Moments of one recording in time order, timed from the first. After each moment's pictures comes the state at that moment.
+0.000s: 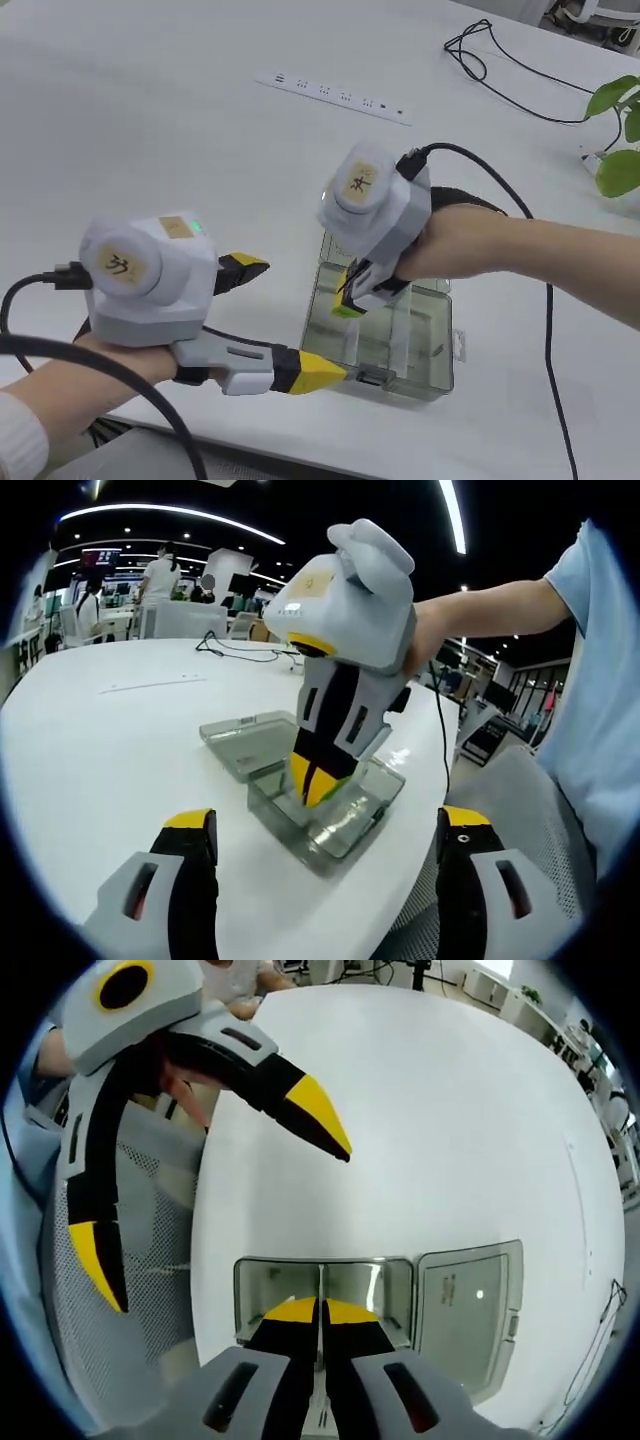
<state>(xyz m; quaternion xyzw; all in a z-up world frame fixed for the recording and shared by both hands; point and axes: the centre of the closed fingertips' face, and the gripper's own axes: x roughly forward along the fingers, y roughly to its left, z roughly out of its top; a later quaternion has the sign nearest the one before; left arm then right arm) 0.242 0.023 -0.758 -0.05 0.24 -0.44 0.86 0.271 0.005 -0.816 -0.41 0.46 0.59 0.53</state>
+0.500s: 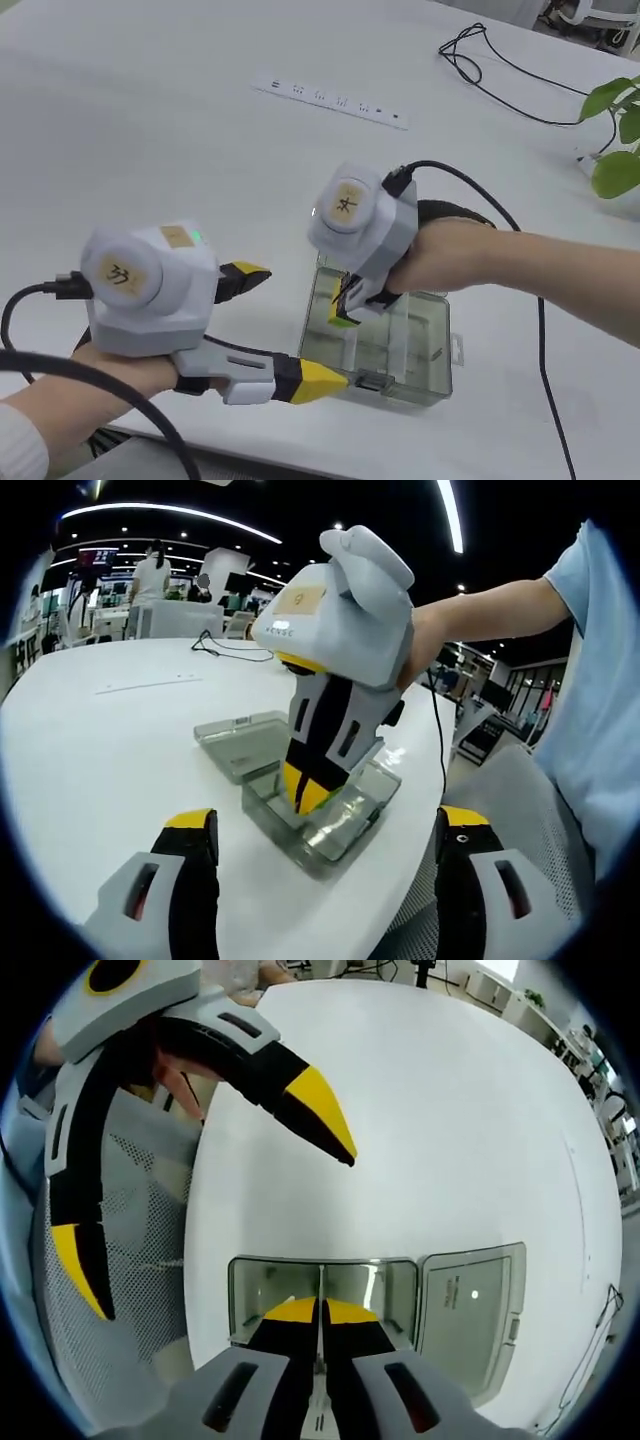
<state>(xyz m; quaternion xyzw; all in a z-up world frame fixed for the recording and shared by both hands) 0.242 0.018 -0.757 -0.05 0.24 -0.45 0.86 0.270 0.004 -0.822 -0.42 0.45 0.58 0.53</state>
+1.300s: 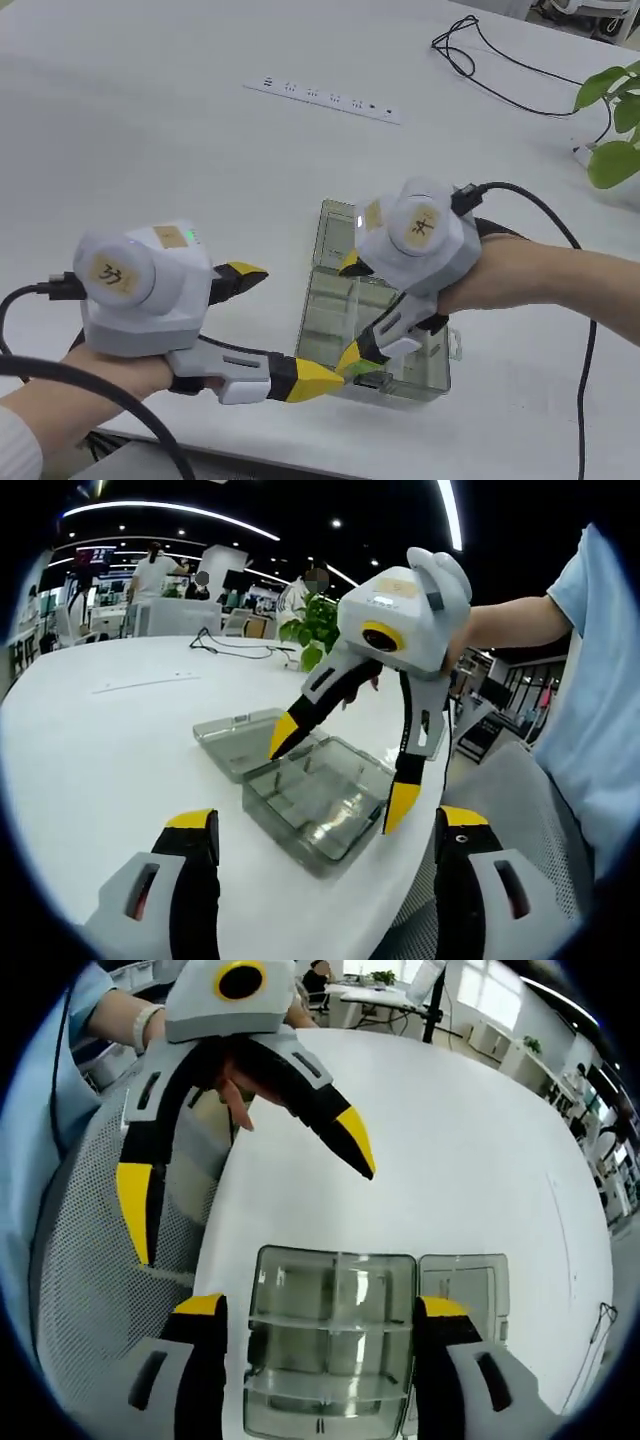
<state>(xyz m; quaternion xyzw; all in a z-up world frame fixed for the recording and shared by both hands) 0.244 0.021 -0.759 -0.05 0.25 -0.45 0.86 0.257 -0.008 -0.795 -0.38 0.35 0.63 0.58</state>
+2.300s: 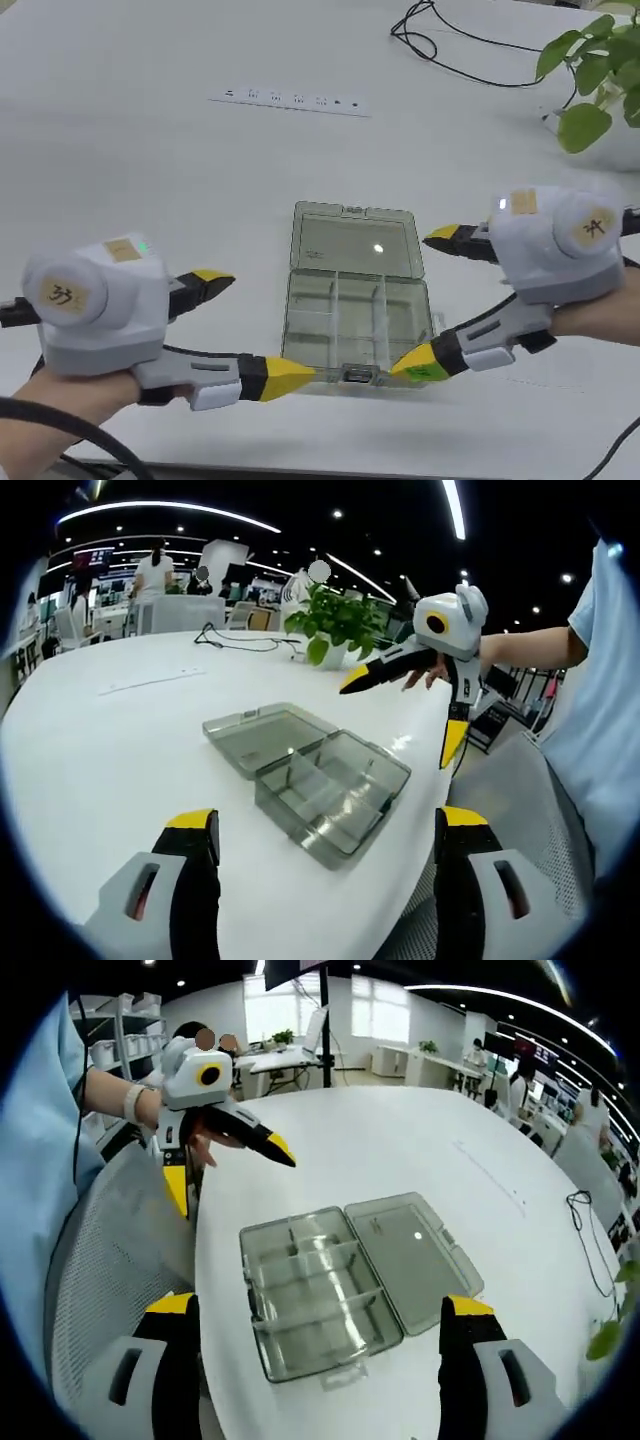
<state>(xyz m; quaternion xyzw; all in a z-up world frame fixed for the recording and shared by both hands) 0.248 0.028 -0.760 -0.02 0.27 -0.44 0.86 0.273 -0.096 -0.759 -0.22 0.32 0.54 0.74</state>
